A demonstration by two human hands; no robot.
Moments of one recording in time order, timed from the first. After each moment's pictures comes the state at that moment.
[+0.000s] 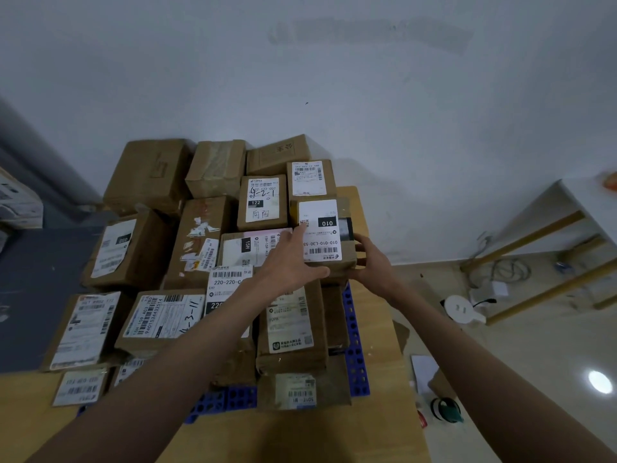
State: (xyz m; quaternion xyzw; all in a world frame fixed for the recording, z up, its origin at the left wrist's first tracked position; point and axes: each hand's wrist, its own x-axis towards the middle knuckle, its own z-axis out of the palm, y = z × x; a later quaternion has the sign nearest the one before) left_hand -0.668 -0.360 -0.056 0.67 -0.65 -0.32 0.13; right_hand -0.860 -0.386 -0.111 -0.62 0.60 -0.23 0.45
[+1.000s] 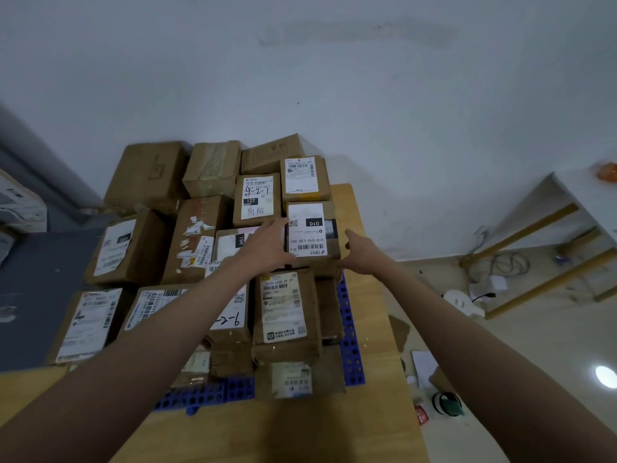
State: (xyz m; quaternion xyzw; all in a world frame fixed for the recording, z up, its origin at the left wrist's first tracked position) left_hand -0.644 -0.374 -0.047 0.67 -0.69 -0.27 0.08; right_hand -0.850 -0.396 -0.078 -0.70 0.61 -0.06 0.37
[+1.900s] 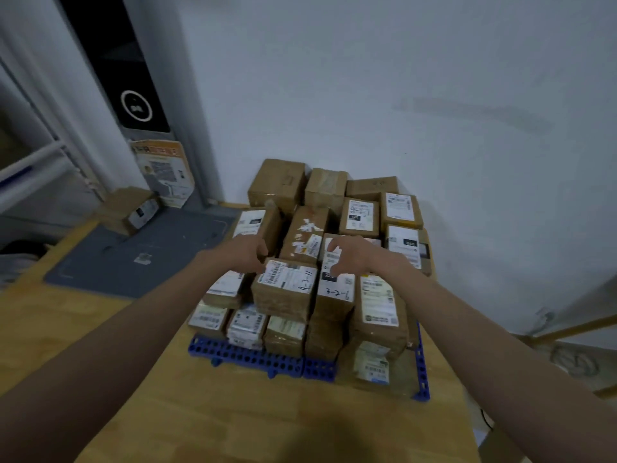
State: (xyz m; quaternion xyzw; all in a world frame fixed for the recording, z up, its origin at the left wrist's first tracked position) left_hand -0.406 -0.212 0.013 0.74 -0.63 -0.23 -0.04; right_hand -0.648 -0.294 0.024 -0.84 0.46 0.09 0.28
